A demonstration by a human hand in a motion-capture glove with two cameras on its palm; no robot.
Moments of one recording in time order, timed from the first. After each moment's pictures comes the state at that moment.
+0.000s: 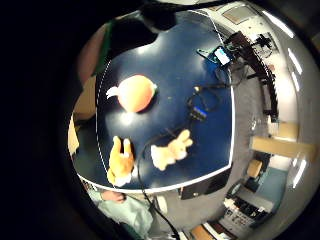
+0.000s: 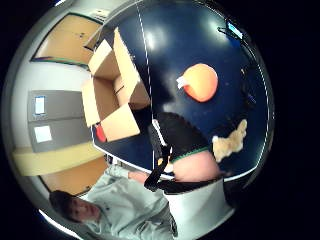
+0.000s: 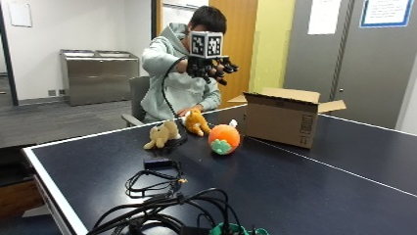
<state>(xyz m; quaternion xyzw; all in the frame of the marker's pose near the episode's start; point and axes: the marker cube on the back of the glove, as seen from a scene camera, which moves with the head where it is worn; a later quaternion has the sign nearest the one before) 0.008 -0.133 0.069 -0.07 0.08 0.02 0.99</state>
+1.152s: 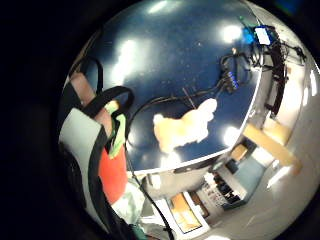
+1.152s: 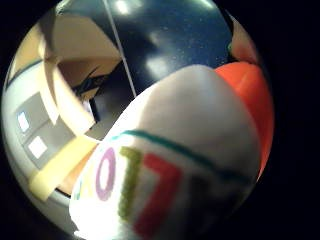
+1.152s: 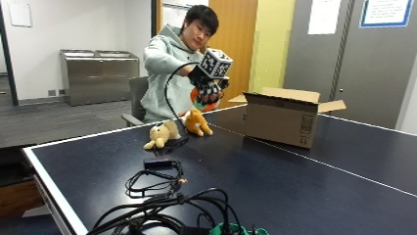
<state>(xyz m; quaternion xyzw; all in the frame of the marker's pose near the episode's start) -0.028 -0.085 0.136 -0.27 0.15 0.04 0.95</state>
